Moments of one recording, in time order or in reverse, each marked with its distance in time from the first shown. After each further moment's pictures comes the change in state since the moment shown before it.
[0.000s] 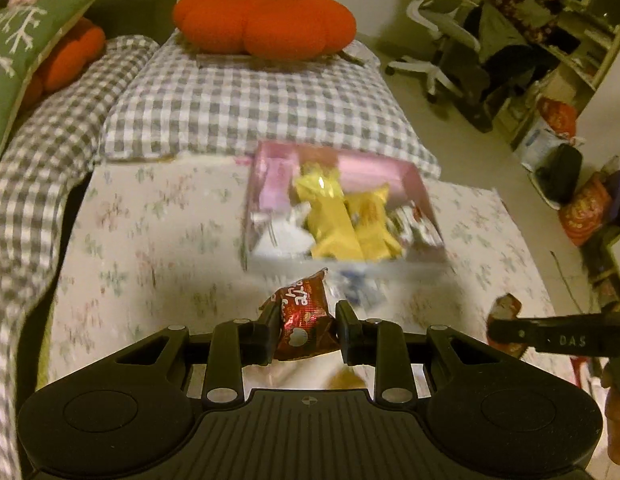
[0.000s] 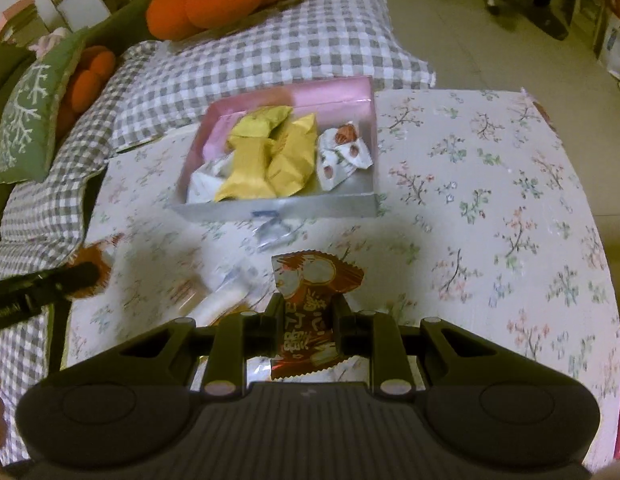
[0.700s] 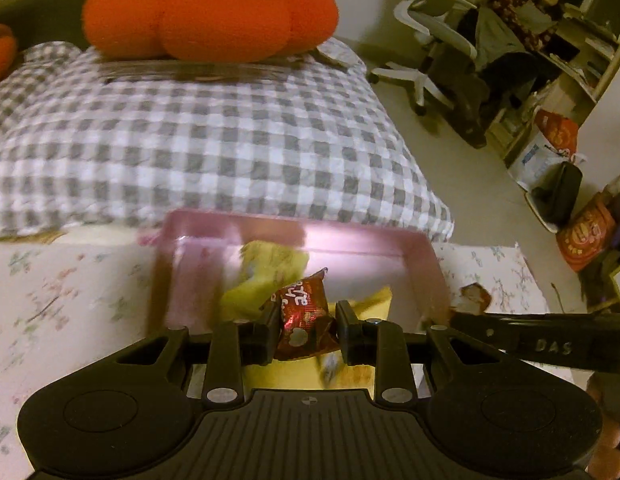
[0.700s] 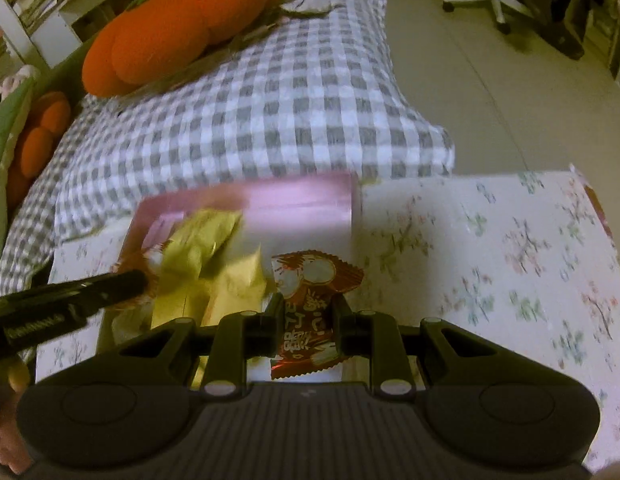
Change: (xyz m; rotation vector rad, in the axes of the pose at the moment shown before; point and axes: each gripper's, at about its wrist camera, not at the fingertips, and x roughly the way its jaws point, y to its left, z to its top) left arm 0.172 -0.030 0.098 0.003 -0.024 -0.090; right arm 0.095 -0.025 0.118 0.007 -0.086 0.014
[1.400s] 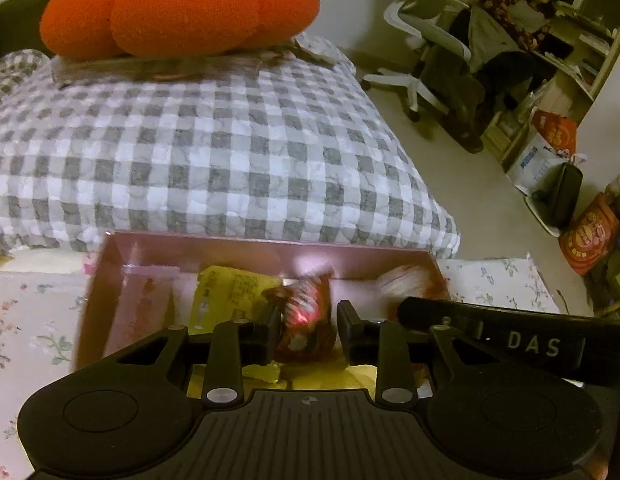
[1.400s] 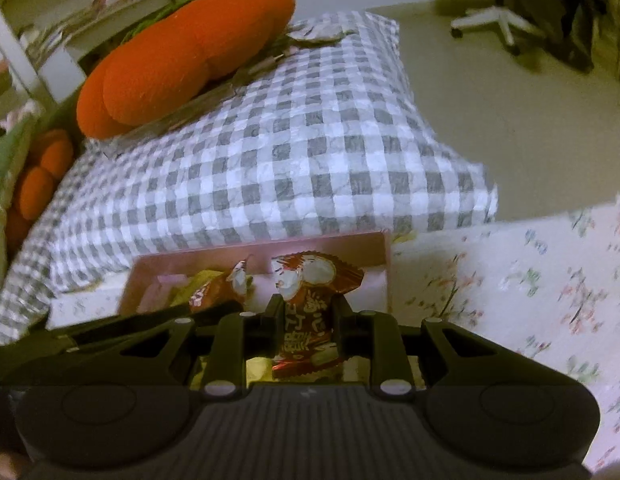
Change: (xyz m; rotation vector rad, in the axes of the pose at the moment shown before) left arm 0.048 -0.013 0.005 0.030 -0.044 -0.005; right arm 0.034 0.002 0.015 0.063 -0.116 0.069
